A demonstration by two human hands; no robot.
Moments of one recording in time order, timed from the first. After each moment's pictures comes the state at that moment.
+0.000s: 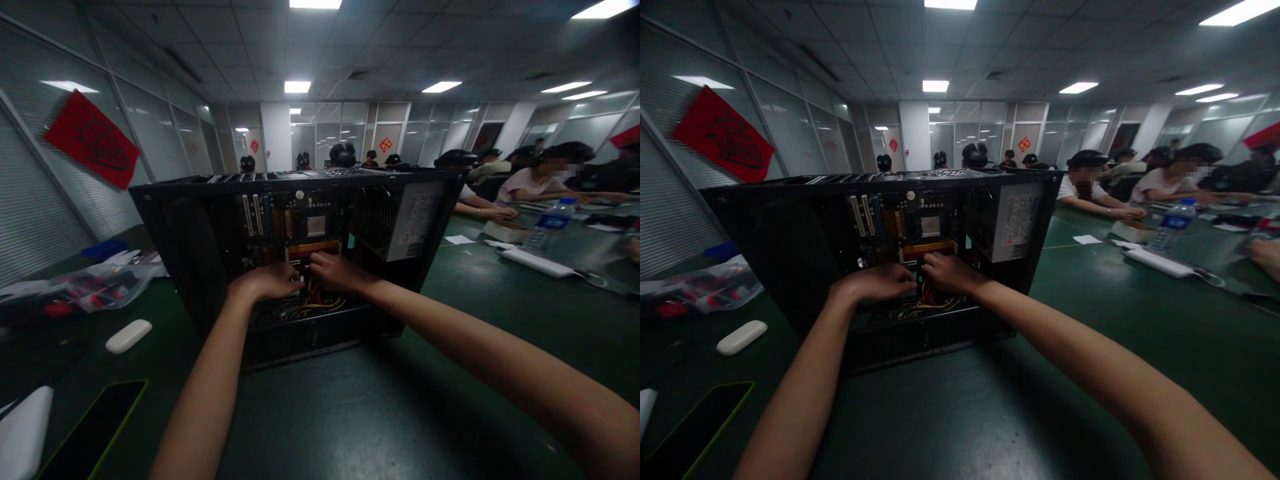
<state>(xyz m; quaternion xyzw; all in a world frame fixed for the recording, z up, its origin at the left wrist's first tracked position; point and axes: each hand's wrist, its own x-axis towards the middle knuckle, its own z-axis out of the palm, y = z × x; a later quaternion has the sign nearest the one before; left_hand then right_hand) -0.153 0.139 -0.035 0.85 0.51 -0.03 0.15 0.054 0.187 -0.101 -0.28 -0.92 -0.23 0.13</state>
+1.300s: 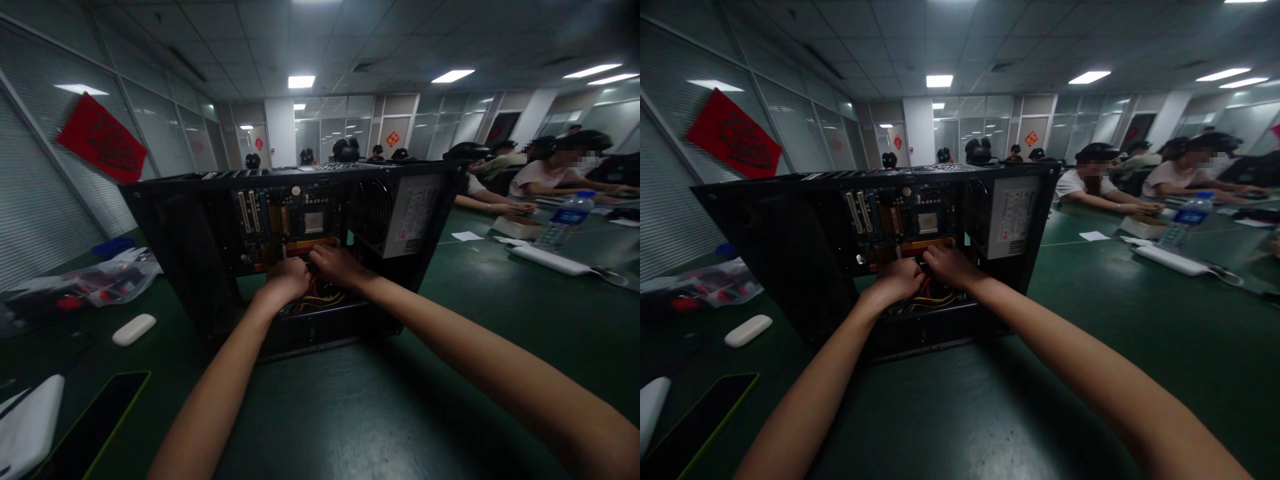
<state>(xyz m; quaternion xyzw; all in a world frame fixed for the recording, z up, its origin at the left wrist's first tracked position) -0.106 0.135 -0.060 0.79 0.62 0.05 0.01 0.054 0.178 -0.091 -0.38 -0.89 -0.21 0.11</state>
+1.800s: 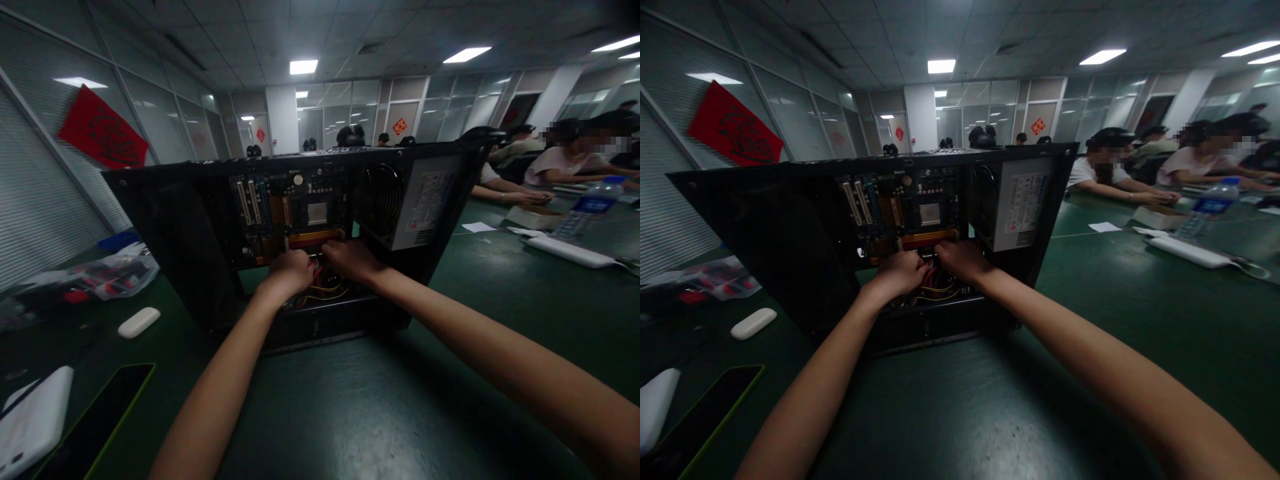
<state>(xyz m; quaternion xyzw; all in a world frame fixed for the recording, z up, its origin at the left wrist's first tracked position) -0.104 0.137 -0.063 0.78 0.62 0.05 0.00 0.064 0.169 -0.086 -0.46 -0.86 -0.18 0.08</state>
